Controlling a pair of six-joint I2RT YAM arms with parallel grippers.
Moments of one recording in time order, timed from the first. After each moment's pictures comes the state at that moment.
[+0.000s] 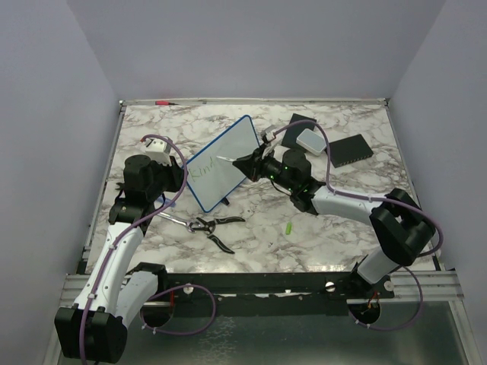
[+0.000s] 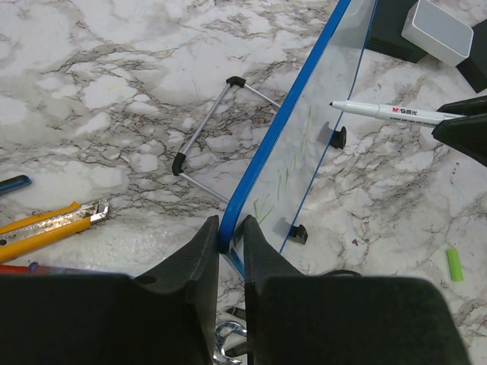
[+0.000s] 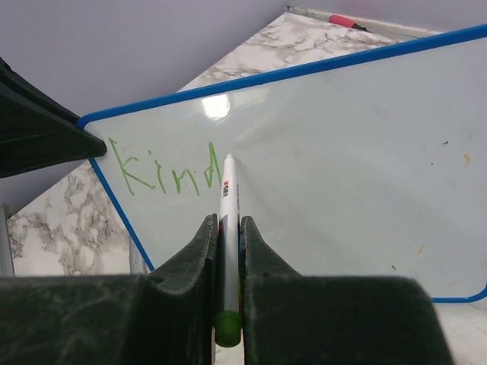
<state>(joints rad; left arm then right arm) -0.12 0.86 0.70 -0.24 0.25 -0.16 0.76 1.59 0.87 0.70 -0.18 0.27</state>
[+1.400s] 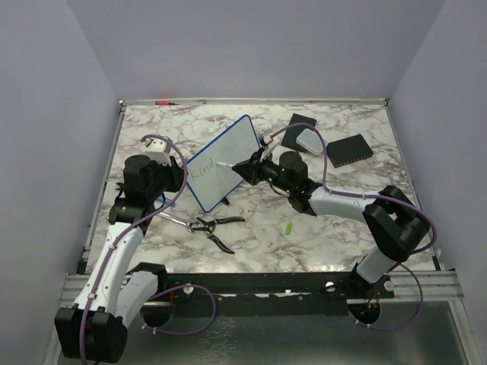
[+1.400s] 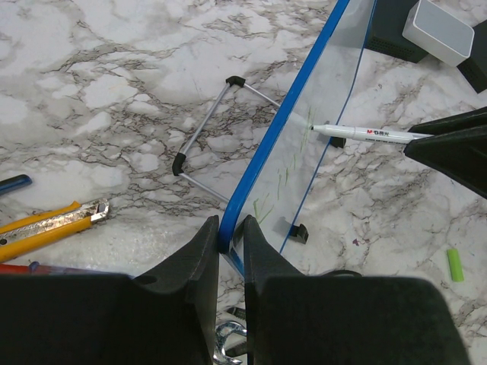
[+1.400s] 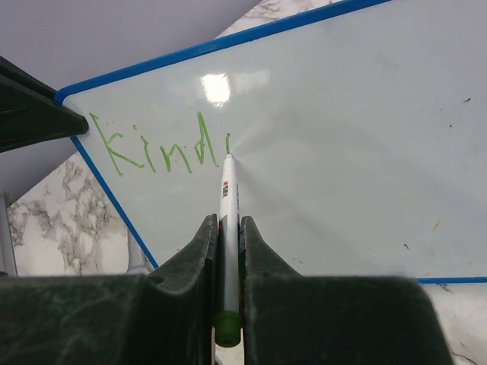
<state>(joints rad) -0.12 0.86 0.70 -0.24 0.25 -0.16 0.76 1.64 0.86 0.71 -0.18 0.30</state>
